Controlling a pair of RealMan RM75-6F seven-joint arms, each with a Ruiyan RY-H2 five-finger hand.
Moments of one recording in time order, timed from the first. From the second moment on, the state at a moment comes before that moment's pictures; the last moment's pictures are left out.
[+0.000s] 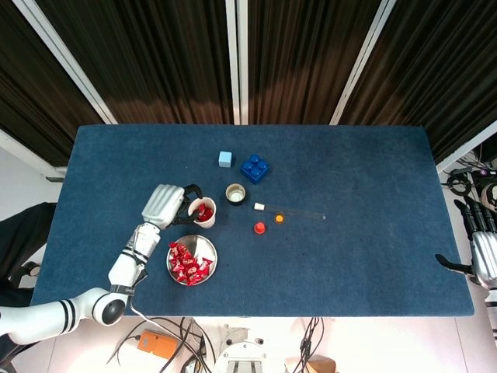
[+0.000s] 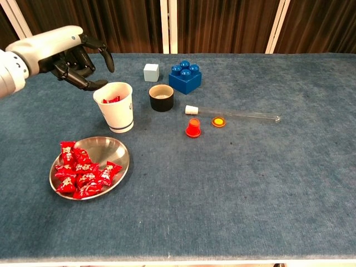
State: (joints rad) left arm -0.67 -1.54 -0.22 -1.52 1.19 1.06 0.12; right arm 0.11 -0.96 0.11 -1.69 -1.39 1.38 0.07
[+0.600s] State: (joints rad) left arm -0.51 -1.42 0.00 -1.54 1.52 1.24 0.05; right arm 0.12 -0.96 0.12 -1.70 -1.42 1.41 0.07
